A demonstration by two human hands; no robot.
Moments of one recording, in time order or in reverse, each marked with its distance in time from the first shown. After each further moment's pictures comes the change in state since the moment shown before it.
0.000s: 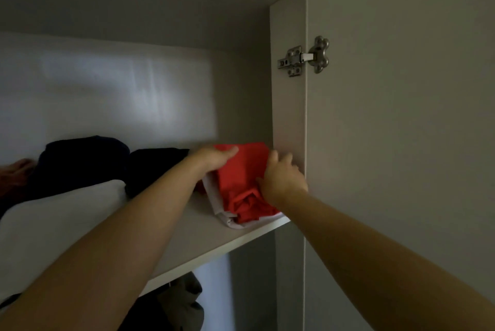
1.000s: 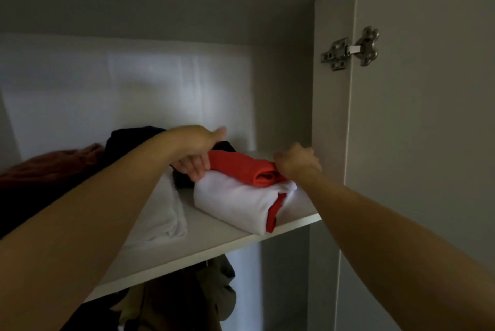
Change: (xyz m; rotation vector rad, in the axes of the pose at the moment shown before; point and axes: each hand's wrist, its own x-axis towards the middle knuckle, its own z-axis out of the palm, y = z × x) left_hand -0.059 -0.036 -0.109 0.247 -0.135 -0.187; right_hand 0.032 -0.043 -0.001 0.306 -0.179 0.173
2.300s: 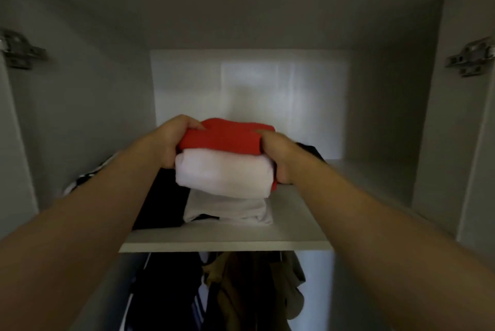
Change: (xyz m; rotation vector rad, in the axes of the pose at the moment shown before) left_hand -0.088 -0.162 -0.077 -1.011 0.382 -0.038; right_hand -0.120 -0.177 0.033 1.065 -0.774 -0.254
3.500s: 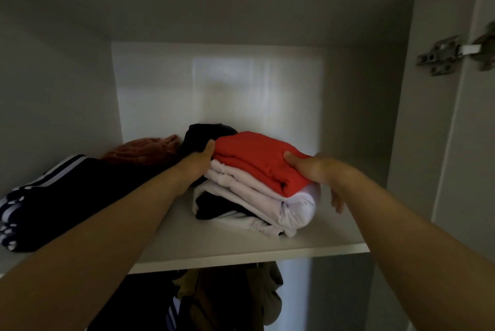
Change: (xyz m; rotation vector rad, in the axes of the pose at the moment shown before) left_hand 0.050 -0.053 0.091 0.481 0.014 0.098; right_hand 0.005 0.014 -0.134 -0.819 0.358 0.392
